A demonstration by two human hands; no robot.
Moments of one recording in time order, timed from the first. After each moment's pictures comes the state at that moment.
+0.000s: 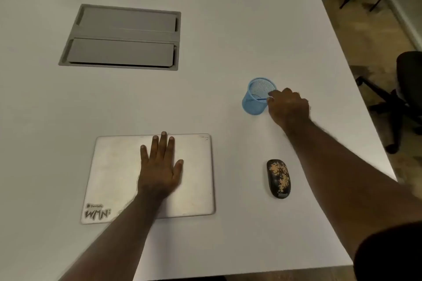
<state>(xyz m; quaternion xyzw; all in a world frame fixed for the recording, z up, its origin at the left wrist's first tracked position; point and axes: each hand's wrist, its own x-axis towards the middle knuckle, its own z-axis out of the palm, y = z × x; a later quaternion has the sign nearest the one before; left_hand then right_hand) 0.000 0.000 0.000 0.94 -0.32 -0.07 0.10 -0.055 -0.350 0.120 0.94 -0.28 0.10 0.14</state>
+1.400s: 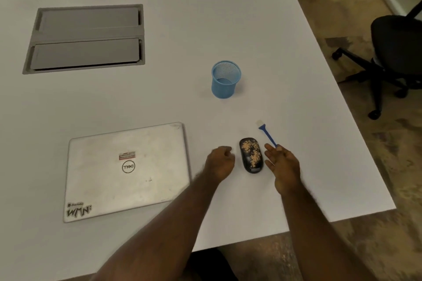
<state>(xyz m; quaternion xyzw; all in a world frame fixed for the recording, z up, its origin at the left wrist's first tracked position) -0.126 -0.175 0.064 0.78 -0.11 -0.47 0.40 -0.250 -0.300 0.055 0.42 -0.60 0.20 -0.66</state>
